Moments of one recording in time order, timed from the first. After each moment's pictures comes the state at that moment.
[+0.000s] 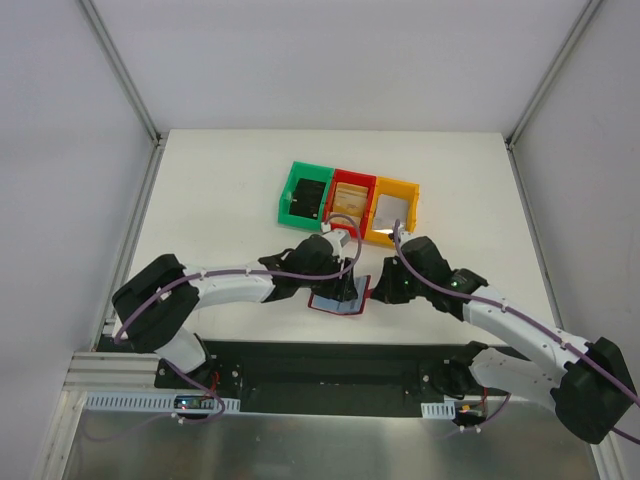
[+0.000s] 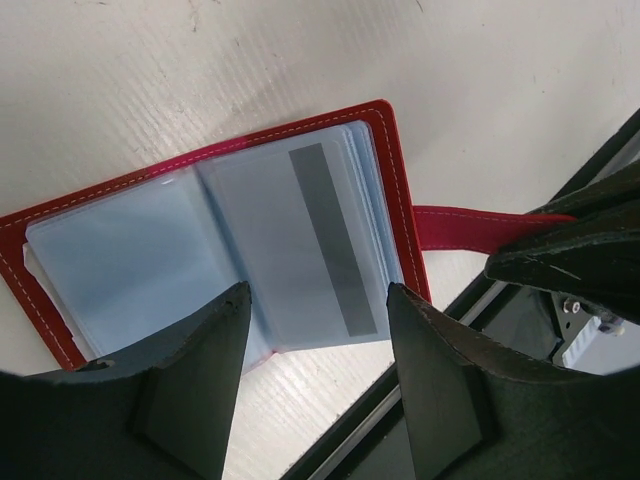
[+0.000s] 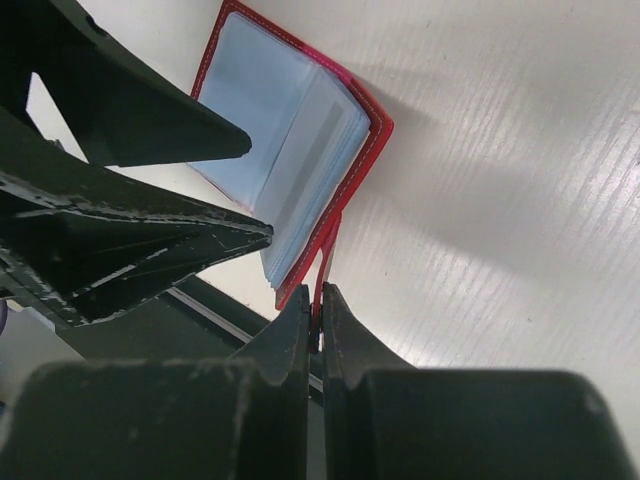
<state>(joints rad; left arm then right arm) -0.94 1.54 0.77 0.04 0.17 -0.66 0.70 1.01 0.59 -0.42 -0.17 0.58</state>
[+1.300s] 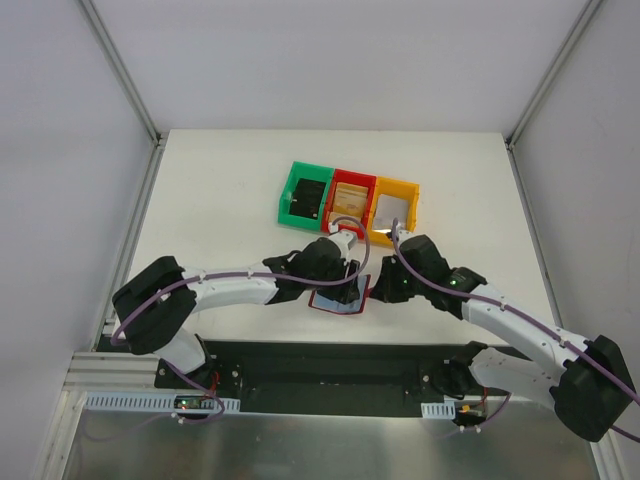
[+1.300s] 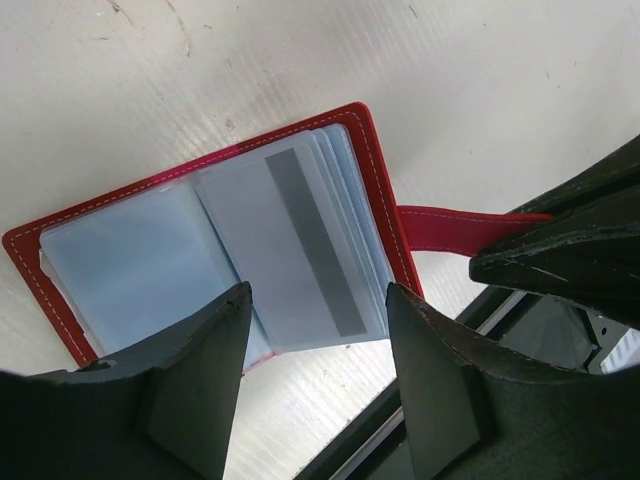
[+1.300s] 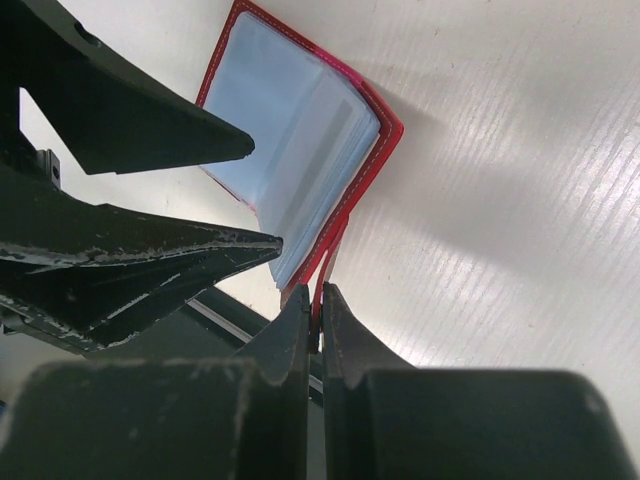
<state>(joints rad) -1.00 1.55 0.82 -0.02 0.07 -0.58 0.70 1.02 0.61 -0.43 -0.17 0.57</state>
